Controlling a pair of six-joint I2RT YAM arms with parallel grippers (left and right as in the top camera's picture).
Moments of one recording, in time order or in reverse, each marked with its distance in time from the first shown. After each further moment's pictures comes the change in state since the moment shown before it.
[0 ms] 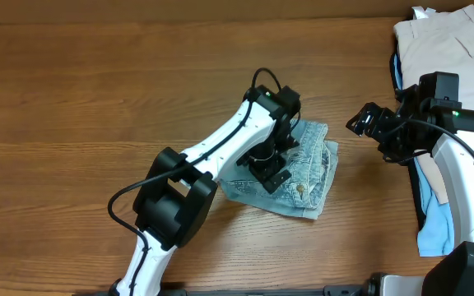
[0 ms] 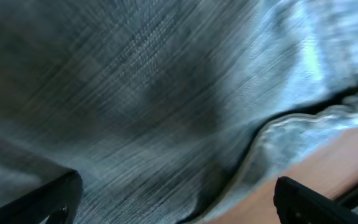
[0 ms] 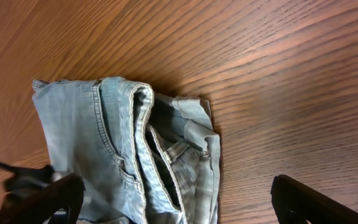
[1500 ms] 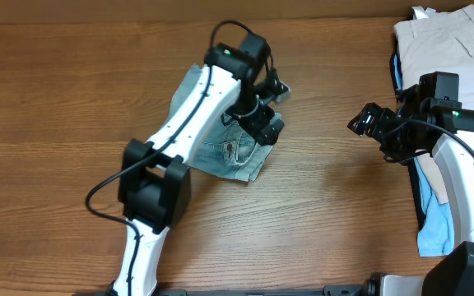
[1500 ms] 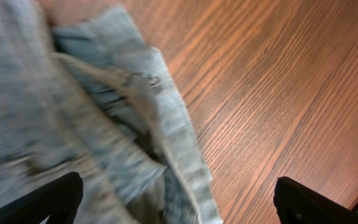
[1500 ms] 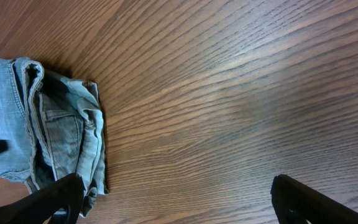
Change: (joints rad) left arm 0.177 0.045 0.272 0.024 0.168 0.097; right arm 0.000 0.000 0.000 0.001 0.026 0.000
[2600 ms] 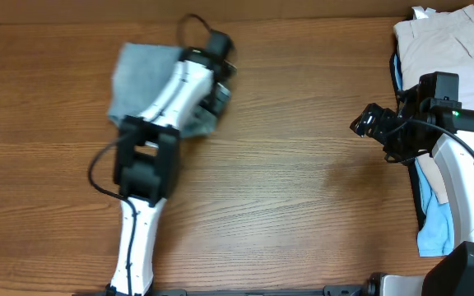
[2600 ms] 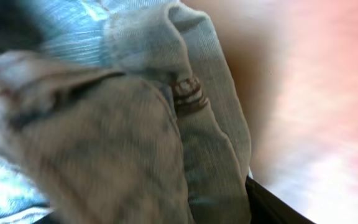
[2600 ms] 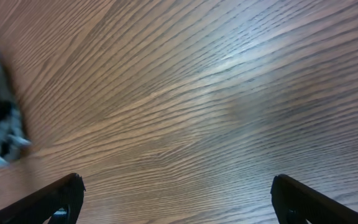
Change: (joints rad) left arm 0.234 0.188 -0.007 0.343 -0.491 -0.102; right arm 0.000 0.000 0.000 -0.002 0.046 0.000
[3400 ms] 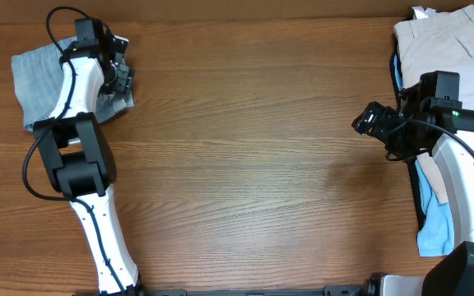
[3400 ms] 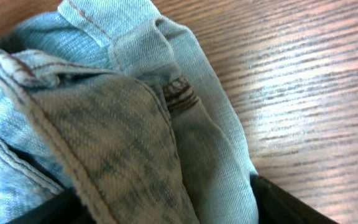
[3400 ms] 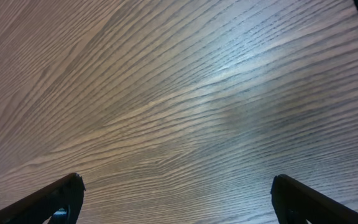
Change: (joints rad) left arm 0.449 0.031 0.015 0.198 0.115 0.205; right arm 0.000 0.000 0.000 0.025 0.017 0.000
